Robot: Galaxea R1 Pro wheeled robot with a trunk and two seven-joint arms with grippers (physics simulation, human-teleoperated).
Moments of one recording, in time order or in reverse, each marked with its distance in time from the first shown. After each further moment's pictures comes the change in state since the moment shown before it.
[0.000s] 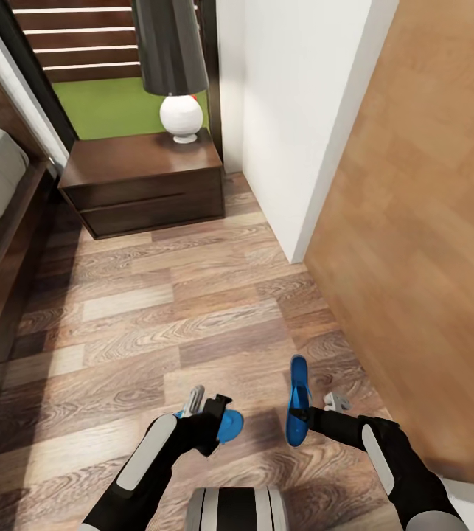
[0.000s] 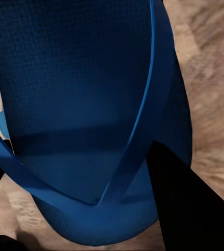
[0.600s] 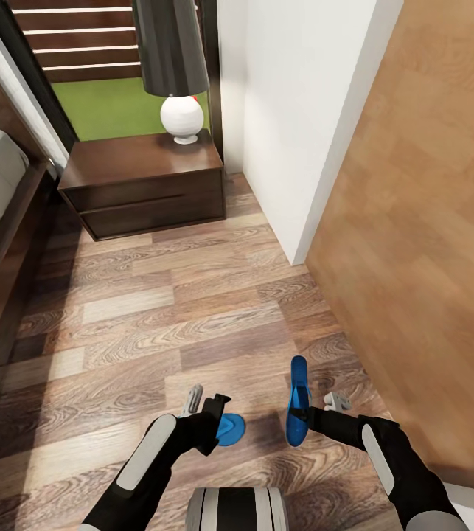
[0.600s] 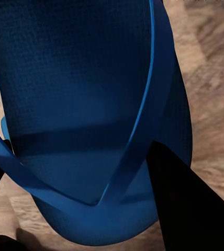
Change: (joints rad) left arm 0.000 -0.001 0.007 0.008 -0.002 -0.012 -0.013; right arm 0.000 0.000 0.000 -0.001 0.000 0.000 0.000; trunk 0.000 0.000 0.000
